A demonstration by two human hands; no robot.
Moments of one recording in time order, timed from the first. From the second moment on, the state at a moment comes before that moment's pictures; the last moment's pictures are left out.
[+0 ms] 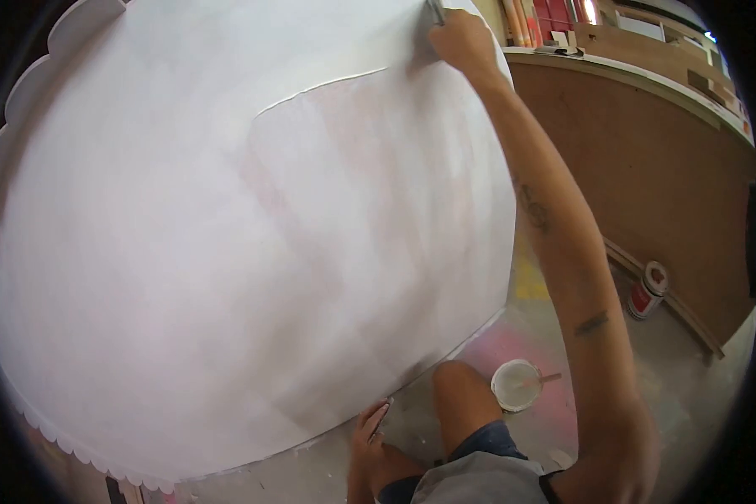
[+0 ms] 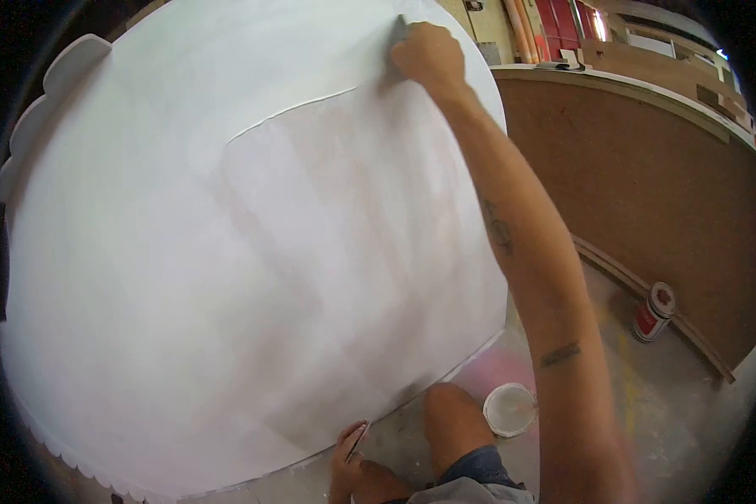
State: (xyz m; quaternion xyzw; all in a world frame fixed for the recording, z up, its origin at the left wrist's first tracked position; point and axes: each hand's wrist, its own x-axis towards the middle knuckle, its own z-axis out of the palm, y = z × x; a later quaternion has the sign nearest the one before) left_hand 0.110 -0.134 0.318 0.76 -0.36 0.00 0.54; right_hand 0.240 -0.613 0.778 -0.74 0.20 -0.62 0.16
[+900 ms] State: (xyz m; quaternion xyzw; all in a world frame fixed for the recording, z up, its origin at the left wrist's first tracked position) left_hand 0.111 -0.166 0.408 0.28 -0.12 -0.11 0.95; right_hand 0.211 -0.316 0.672 -0.78 -0.24 -0.57 -0.02
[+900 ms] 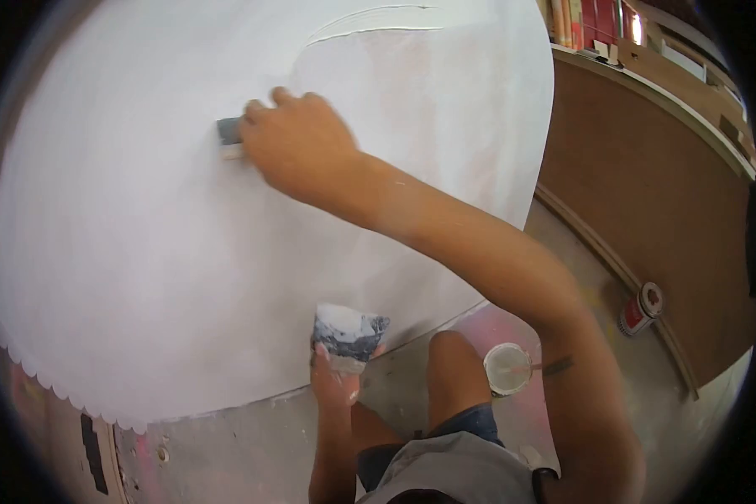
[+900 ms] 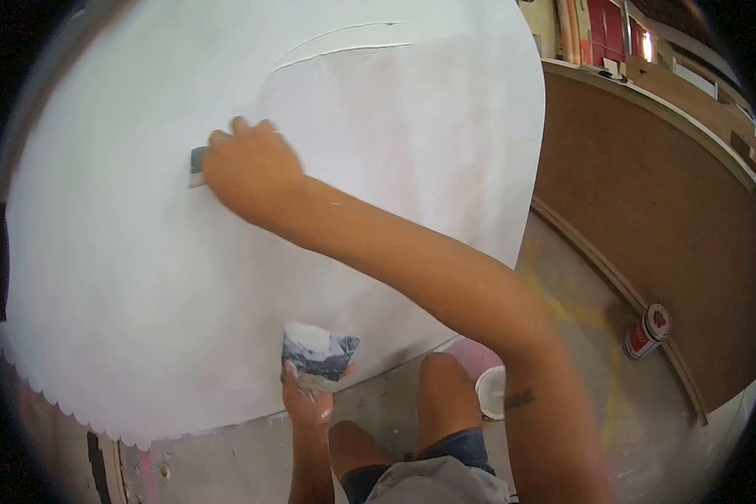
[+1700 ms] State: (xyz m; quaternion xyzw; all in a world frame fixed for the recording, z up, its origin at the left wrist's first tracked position) left_hand 0.135 -0.217 0.479 0.64 -0.53 0.22 0.51; right_hand 0.077 -0.404 0.467 -0.24 -0.07 0.12 0.96
